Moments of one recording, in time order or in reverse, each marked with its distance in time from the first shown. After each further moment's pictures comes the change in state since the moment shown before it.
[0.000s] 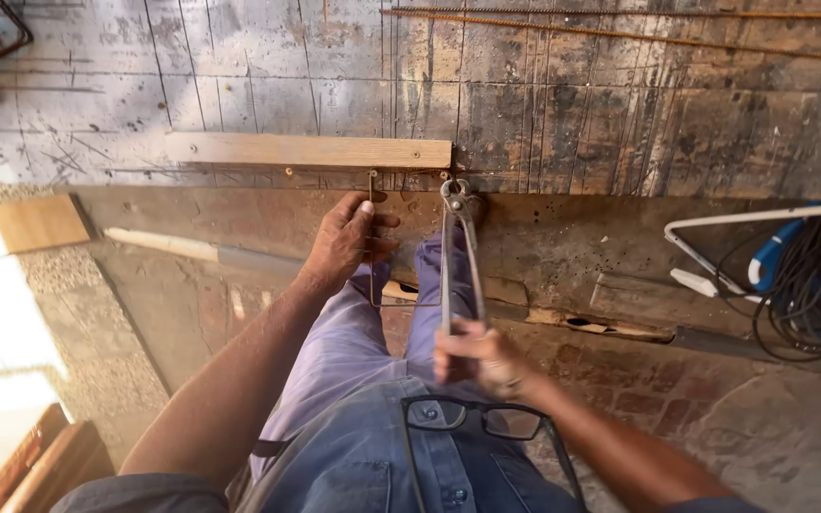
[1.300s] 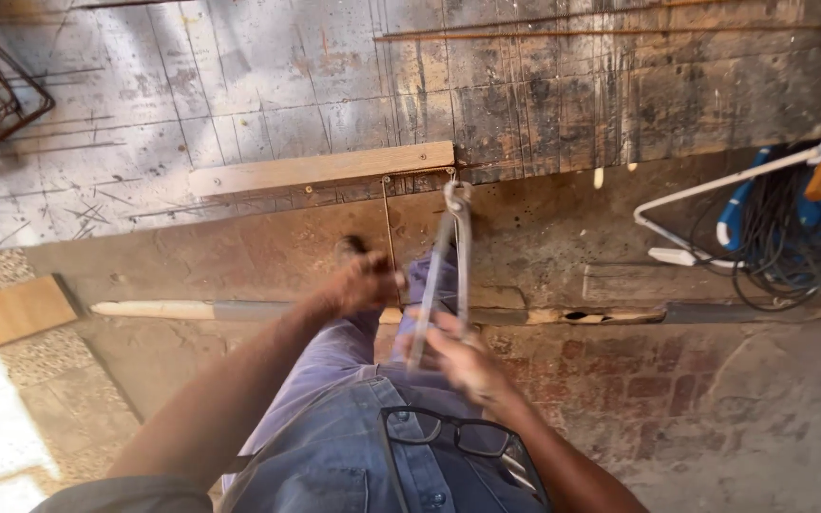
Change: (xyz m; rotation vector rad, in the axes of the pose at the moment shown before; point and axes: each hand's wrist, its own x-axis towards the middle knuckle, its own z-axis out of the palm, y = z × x) left_hand 0.088 -0.121 -0.108 0.961 -0.949 0.225; right_hand -0.003 0.047 0.119 0.045 0.068 -0.441
